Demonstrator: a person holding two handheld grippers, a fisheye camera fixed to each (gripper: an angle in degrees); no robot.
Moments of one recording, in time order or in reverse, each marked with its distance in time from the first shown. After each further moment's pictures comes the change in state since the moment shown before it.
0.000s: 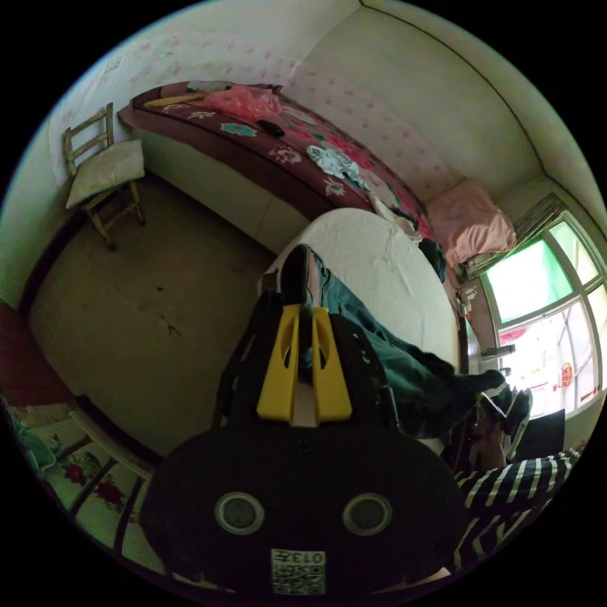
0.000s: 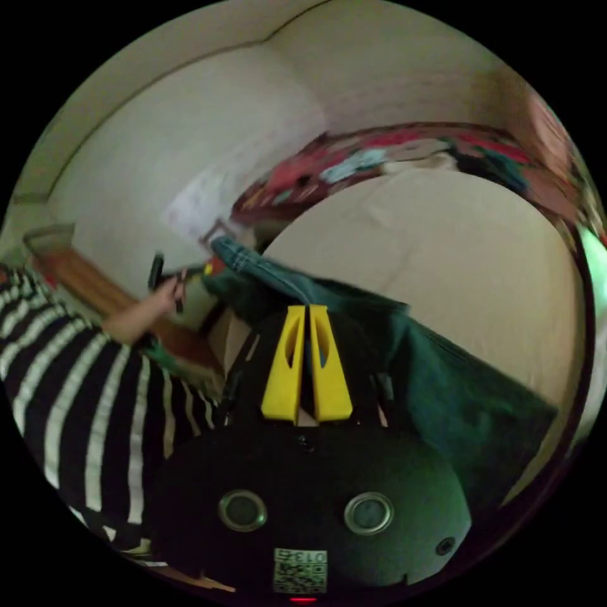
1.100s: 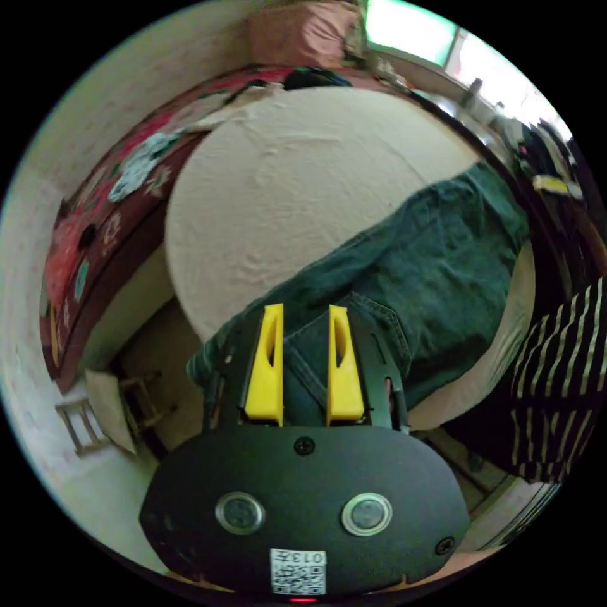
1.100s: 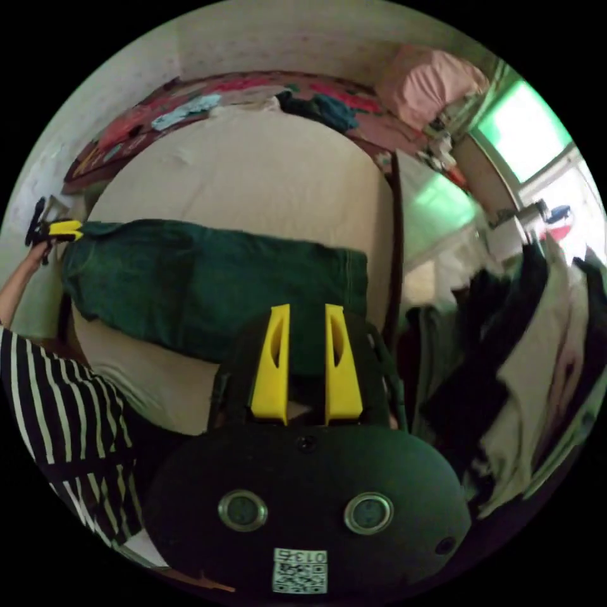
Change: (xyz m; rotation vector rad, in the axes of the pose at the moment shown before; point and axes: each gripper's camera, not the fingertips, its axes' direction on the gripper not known) left arm 0.312 -0.064 0.100 -0.440 -0.232 1.031; right arm 0.095 -0.032 -0.064 -0.267 0.766 0.280
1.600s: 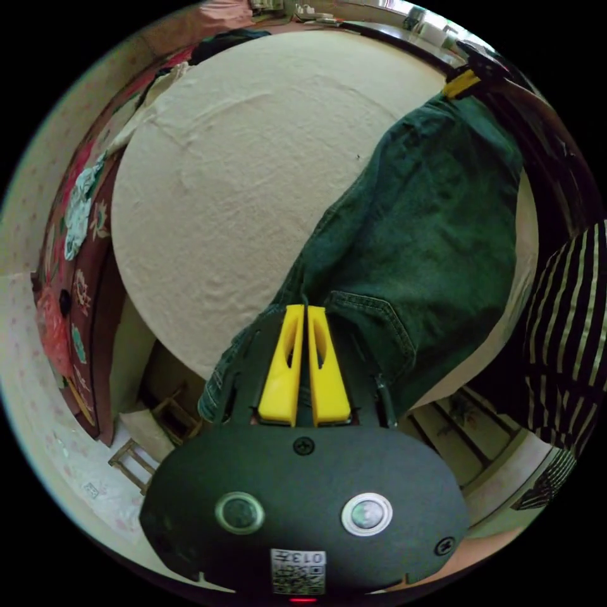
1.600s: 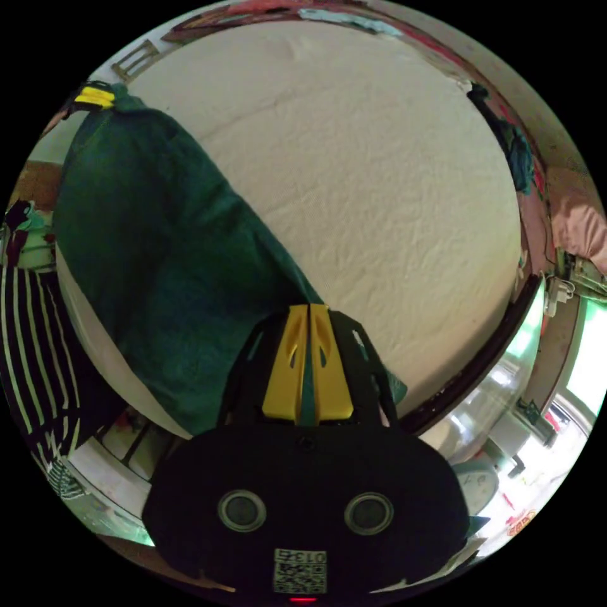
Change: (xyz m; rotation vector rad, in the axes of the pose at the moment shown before) left arm 0.039 -0.120 -0.010 -0.234 -0.004 0.280; right arm -0.092 -0.166 0.102 -0.291 -0.031 -0.675
